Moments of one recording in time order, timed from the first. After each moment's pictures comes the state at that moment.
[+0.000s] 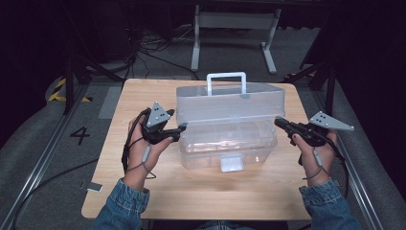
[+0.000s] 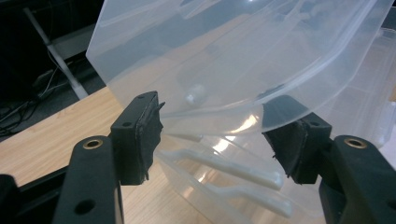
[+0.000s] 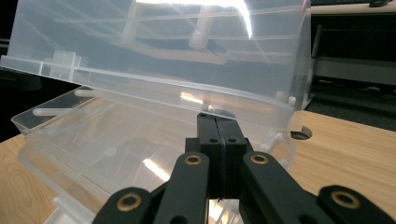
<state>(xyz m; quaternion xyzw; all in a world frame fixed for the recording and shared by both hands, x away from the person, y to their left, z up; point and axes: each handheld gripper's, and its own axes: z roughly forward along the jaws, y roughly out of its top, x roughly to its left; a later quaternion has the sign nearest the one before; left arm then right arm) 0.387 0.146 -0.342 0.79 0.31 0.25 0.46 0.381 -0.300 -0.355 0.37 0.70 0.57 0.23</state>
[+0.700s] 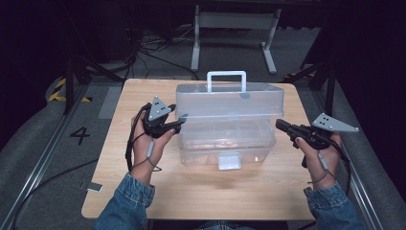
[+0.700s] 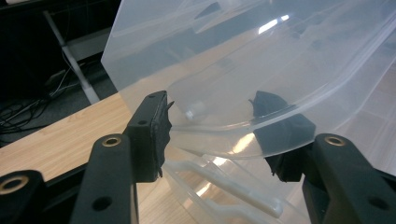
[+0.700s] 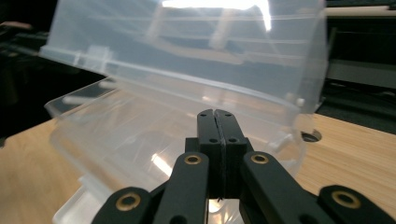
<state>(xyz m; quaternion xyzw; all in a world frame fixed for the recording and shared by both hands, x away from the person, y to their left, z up) 0.401 0.145 -0.338 0.78 0.34 0.26 0.47 0.369 -0.303 -0.349 0.33 0.72 0.57 0.21</state>
